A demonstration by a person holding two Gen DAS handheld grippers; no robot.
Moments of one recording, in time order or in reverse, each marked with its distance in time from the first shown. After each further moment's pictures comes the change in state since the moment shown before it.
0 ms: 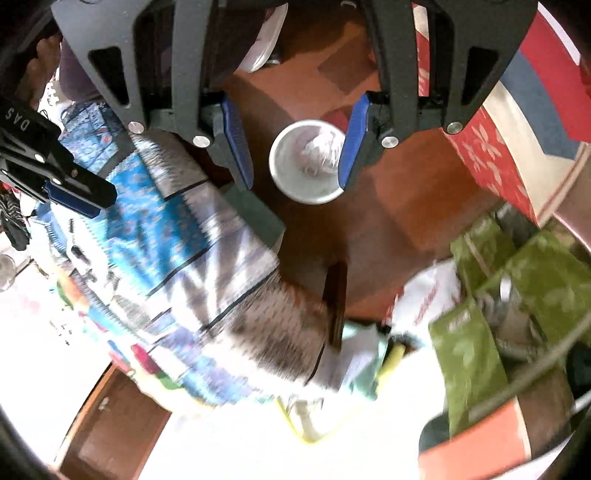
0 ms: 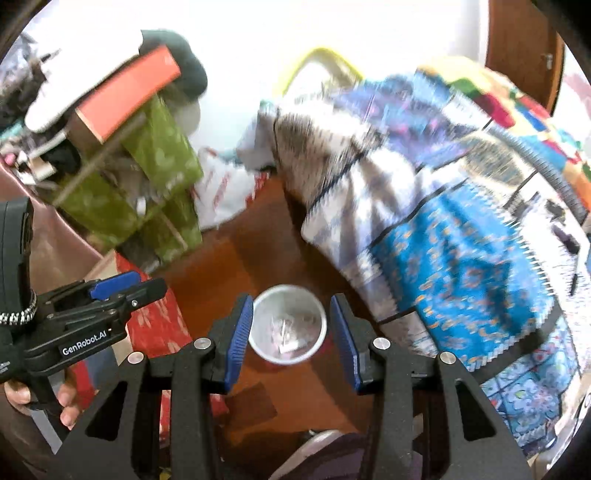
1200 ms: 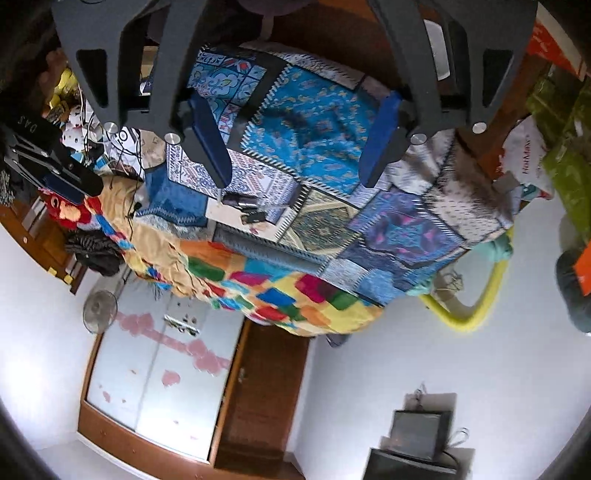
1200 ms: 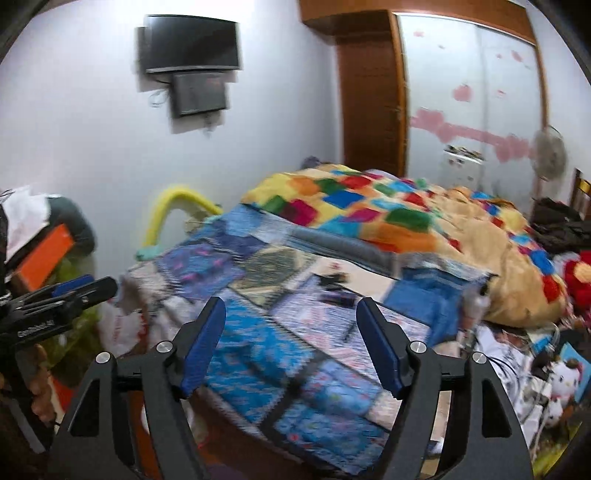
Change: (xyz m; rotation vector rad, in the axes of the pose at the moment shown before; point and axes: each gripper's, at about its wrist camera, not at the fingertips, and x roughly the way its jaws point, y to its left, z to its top) left arm -0.070 -0.286 0.052 0.351 -0.278 -0.313; right arm -0.223 -0.190 -0.043 0.262 -0.468 -0.403
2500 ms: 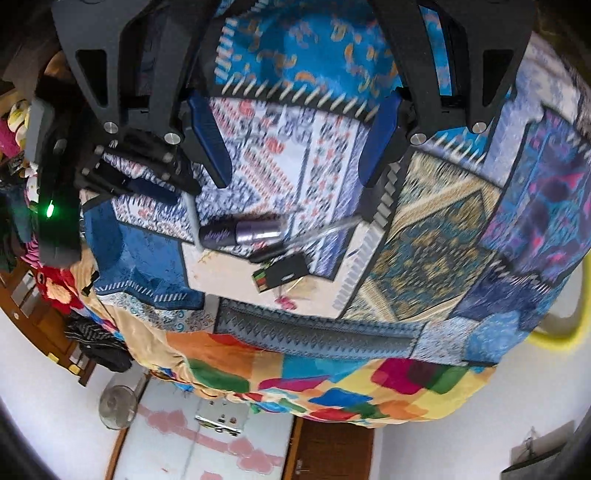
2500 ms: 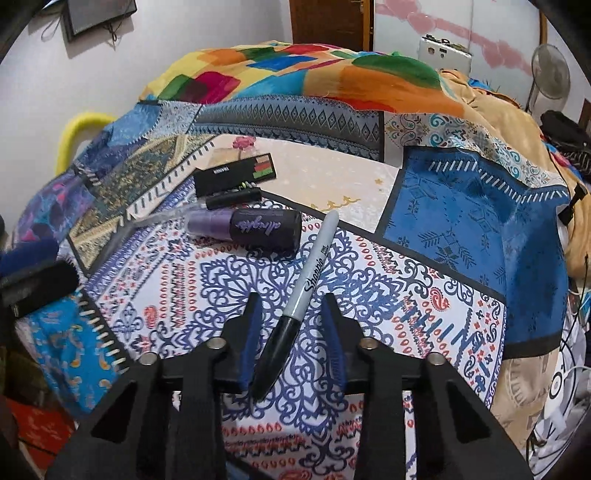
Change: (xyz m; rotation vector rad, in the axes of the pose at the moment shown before) left arm 0.326 -0.049 0.002 0.188 0.330 -0.155; right arm 0.285 -0.094 -0.057 0.104 0.391 -0.122
